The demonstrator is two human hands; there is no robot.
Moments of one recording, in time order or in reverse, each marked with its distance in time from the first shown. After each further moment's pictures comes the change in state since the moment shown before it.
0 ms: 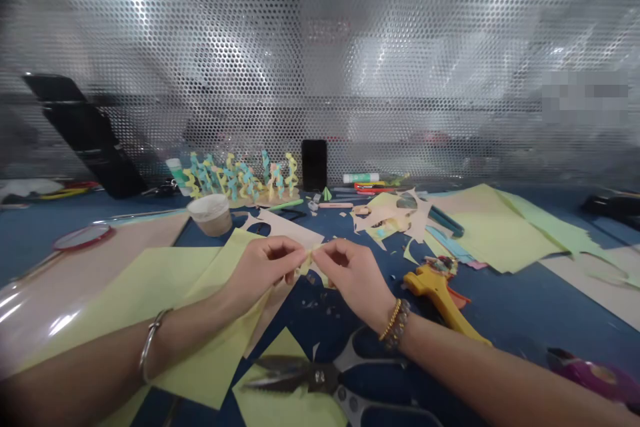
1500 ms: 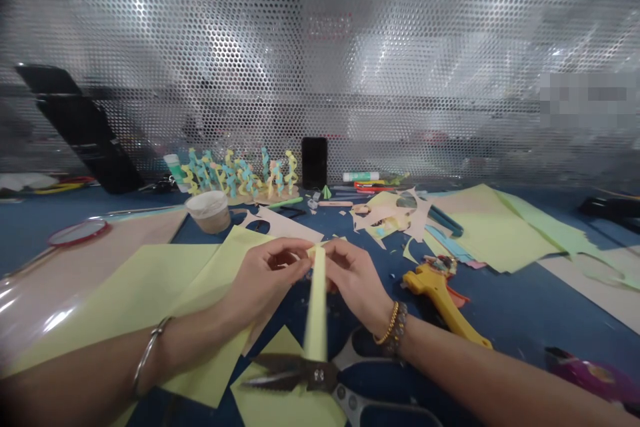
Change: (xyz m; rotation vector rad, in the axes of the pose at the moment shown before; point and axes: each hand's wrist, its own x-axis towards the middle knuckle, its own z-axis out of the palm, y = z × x) left_hand -0.011 -0.010 0.010 -0.078 0.043 0.057; right_hand -0.004 0.003 0.003 0.267 -0.063 -0.009
